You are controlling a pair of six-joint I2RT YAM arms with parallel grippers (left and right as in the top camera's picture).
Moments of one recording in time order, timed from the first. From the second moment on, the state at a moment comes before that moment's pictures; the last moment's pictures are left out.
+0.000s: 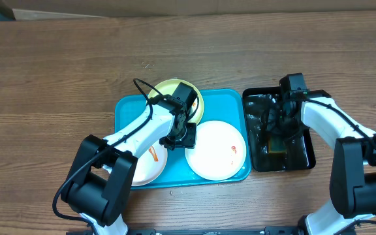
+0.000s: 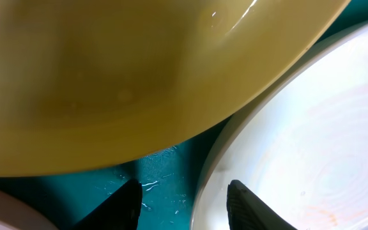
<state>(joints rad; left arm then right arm) -0.50 1.85 1.15 -0.81 0.16 -0.45 0.09 1.80 1.05 -0.73 -0.07 0.31</state>
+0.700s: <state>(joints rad) -0.50 1.85 1.15 -0.82 0.16 -0.45 0.09 1.80 1.09 -0.94 -0.07 0.31</state>
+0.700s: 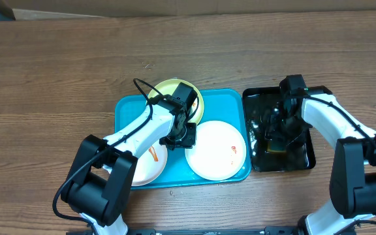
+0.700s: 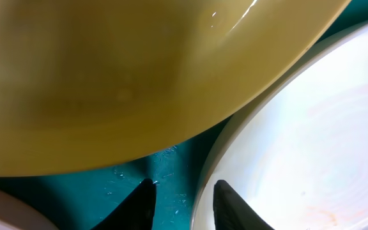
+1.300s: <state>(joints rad) -0.52 1.85 1.15 -0.79 0.16 -0.45 0.09 1.80 1.08 -0.92 -0.11 0.31</state>
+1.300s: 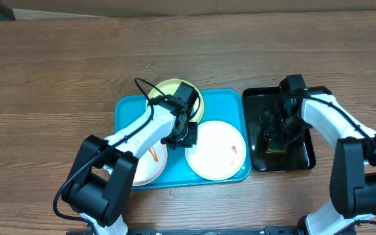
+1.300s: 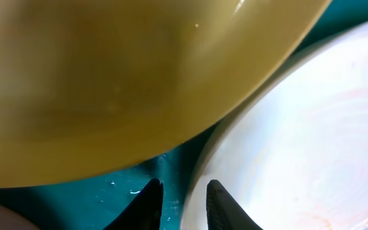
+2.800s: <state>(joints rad) -0.54 1.85 1.15 -0.78 0.14 -0.45 0.09 1.80 1.08 -0.90 -0.07 0.30</state>
